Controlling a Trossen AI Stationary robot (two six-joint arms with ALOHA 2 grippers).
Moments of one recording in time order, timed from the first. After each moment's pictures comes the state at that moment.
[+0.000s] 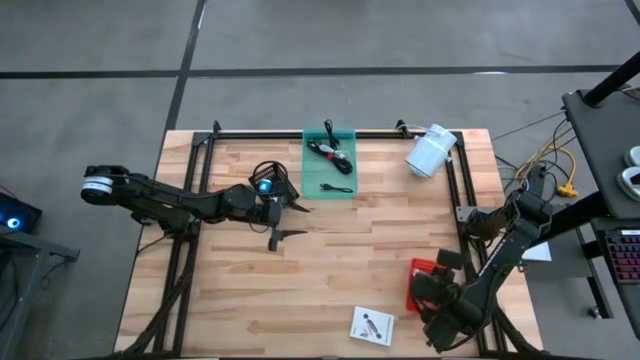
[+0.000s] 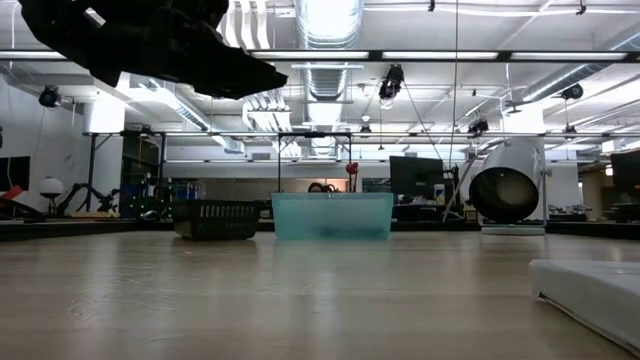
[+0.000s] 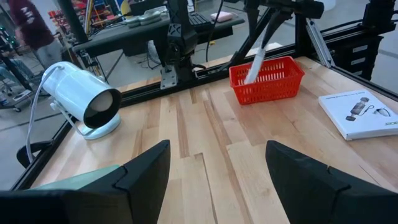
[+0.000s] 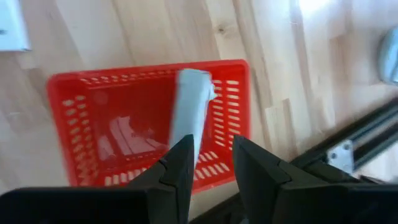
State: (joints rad) left arm -0.01 1.24 0.50 0.59 0.07 0.25; right arm 0.93 1.74 1.38 -1.51 0.25 1.28
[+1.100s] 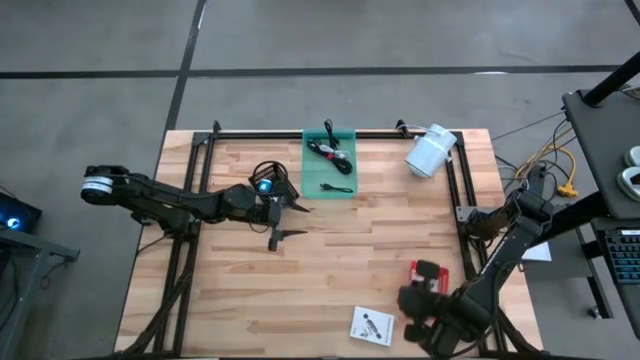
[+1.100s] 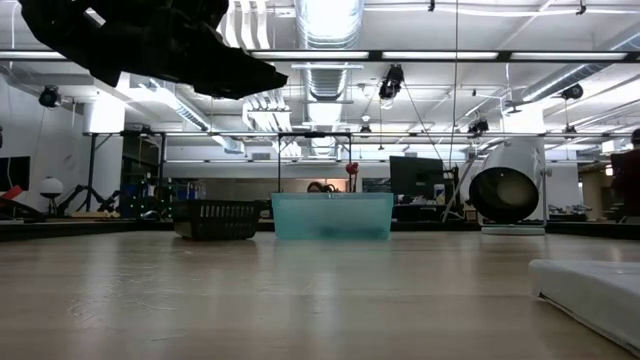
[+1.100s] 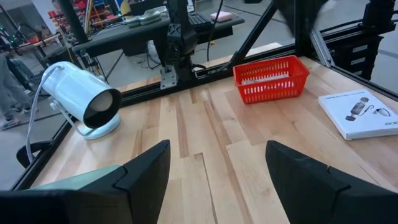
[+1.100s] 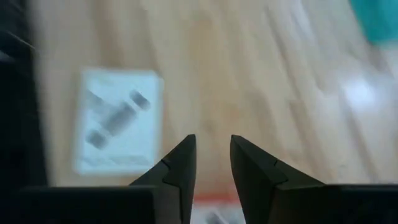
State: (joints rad) left arm -0.01 1.24 0.50 0.59 0.07 0.25; right arm 0.92 1.73 1.44 -1.19 0.54 1.15
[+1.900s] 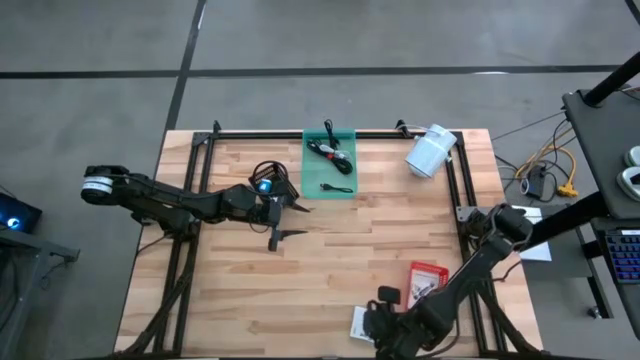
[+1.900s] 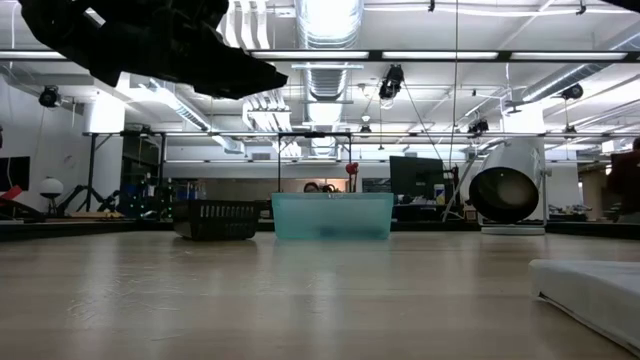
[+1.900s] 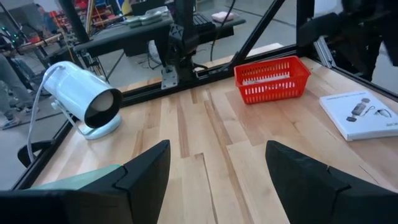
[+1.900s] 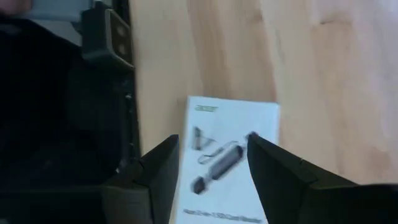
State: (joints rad) left arm -0.01 1.24 0.50 0.59 0.06 0.25; right arm 0.81 1.93 1.50 -0.75 0.31 0.93
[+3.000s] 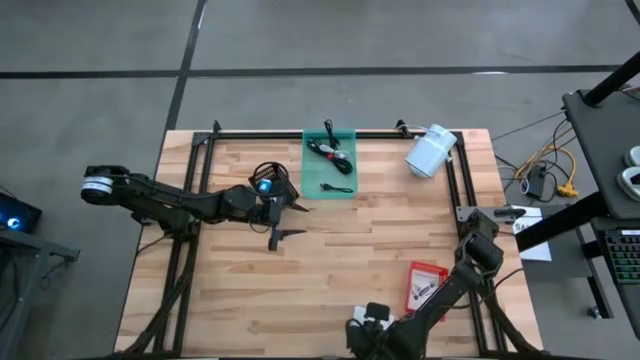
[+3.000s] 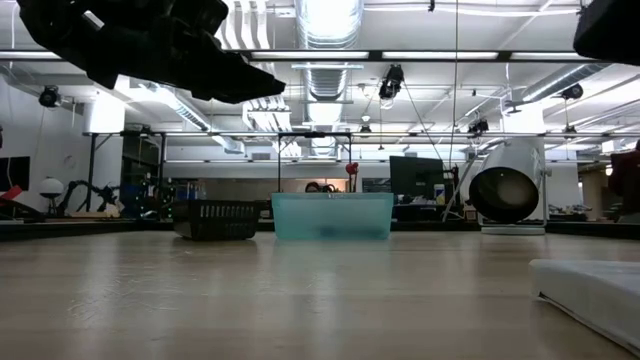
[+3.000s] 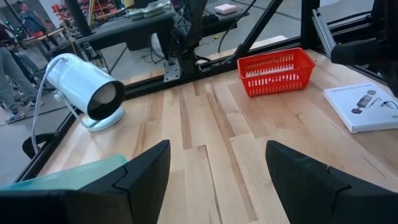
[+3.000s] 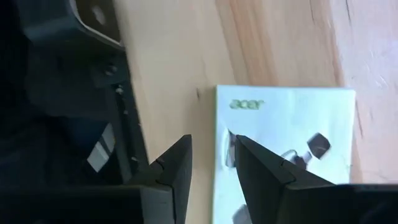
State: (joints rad) left arm -0.01 1.24 0.48 0.58 0.04 0.25; right arm 0.80 2.24 1.80 -0.88 0.23 1.02
